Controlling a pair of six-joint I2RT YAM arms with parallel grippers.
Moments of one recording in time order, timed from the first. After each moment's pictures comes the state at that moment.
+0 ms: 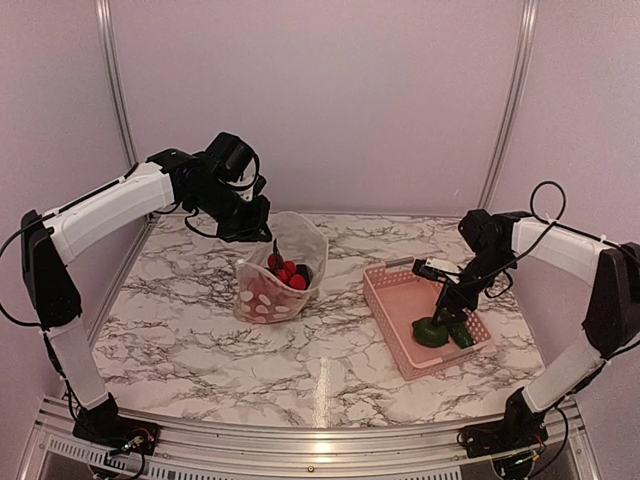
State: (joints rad) left arm -0.65 1.80 1.79 -0.93 0.16 -0.56; right arm 0.24 1.50 1.13 -1.07 -0.44 -0.78
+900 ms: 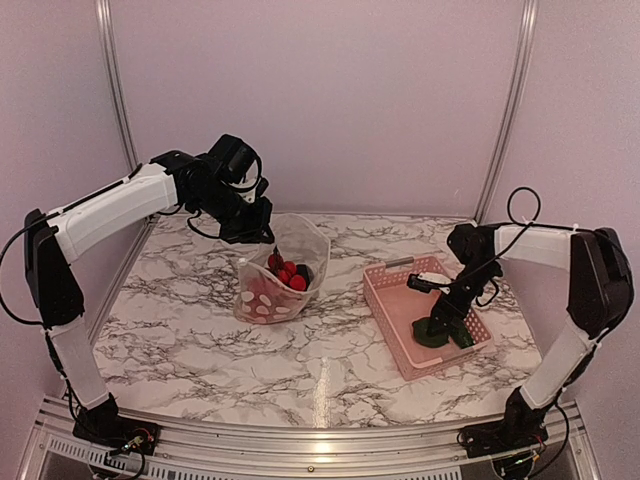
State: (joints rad) left arm -0.65 1.82 1.79 -0.92 0.18 -0.55; right arm 0.24 1.66 1.09 -0.98 -0.37 -0.71
